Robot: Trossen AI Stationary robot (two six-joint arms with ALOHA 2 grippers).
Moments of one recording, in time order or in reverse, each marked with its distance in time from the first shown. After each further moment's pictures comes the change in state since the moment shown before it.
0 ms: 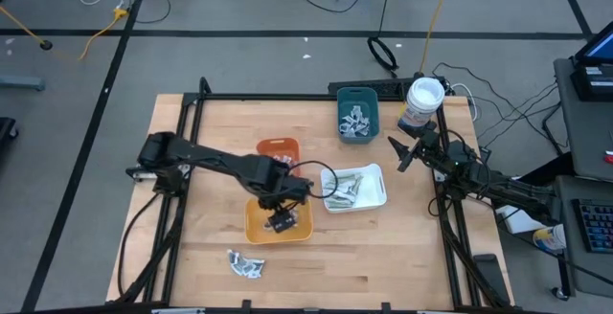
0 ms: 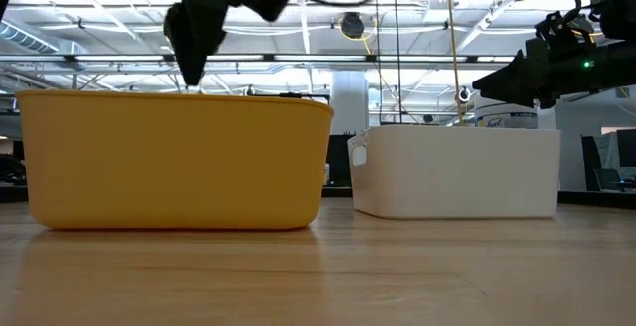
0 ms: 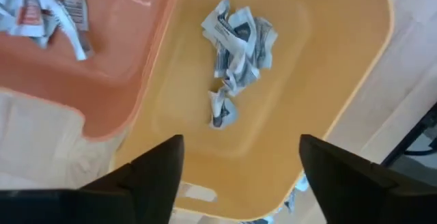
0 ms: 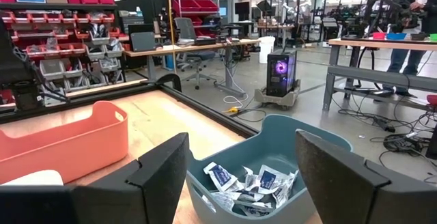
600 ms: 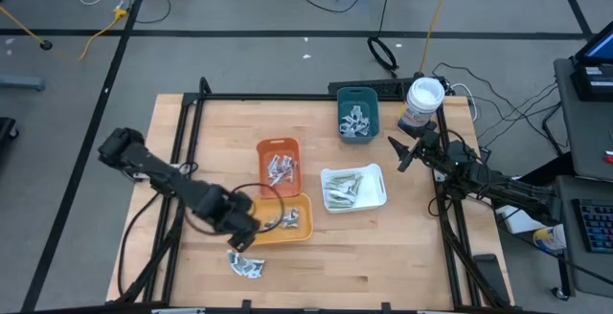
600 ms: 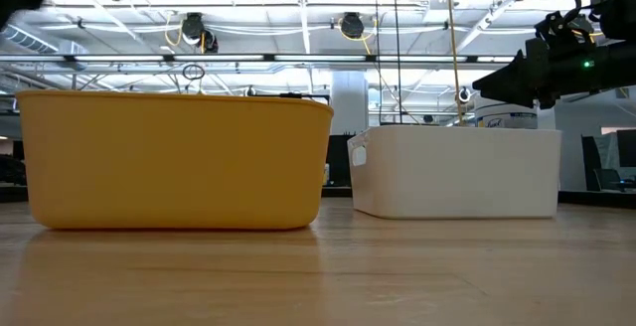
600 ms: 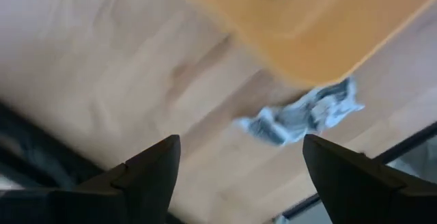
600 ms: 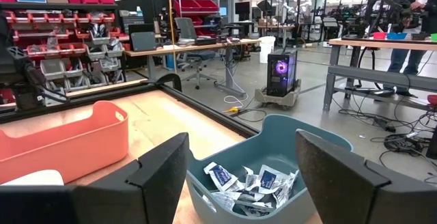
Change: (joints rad) left arm -0.314 -0.301 -0.352 0.009 -0.041 -0.627; right arm 0.000 0.000 0.000 0.000 0.000 0.000
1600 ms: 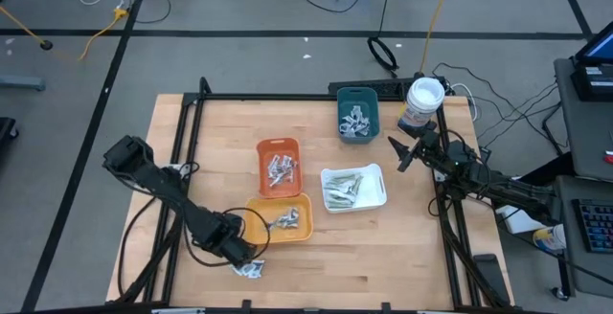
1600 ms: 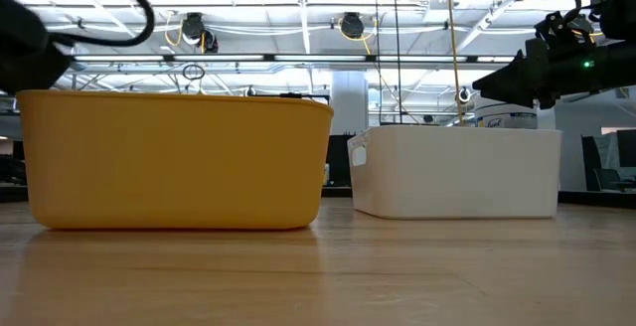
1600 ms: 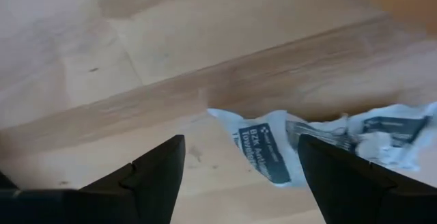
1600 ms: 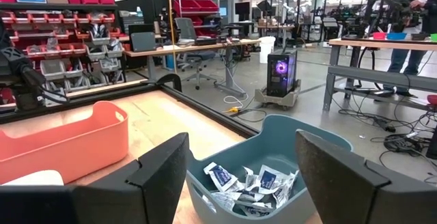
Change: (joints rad) left arm -0.164 0.091 -0.294 0.454 0.055 -0.616; right arm 0.000 0.000 0.000 0.001 0.000 0.000
